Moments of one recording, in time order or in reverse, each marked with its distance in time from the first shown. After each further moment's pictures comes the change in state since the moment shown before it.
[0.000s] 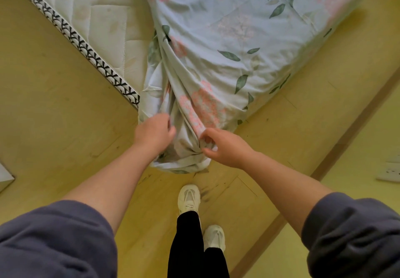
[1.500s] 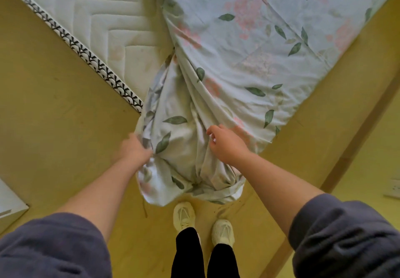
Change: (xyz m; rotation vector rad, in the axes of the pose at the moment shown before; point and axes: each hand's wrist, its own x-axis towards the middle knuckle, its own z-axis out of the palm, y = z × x) left_hand 0.053 -0.145 -0.067 -0.193 -0.257 -0.509; right_hand 0.111 -0.100 -0.040 -0.045 0.095 0.331
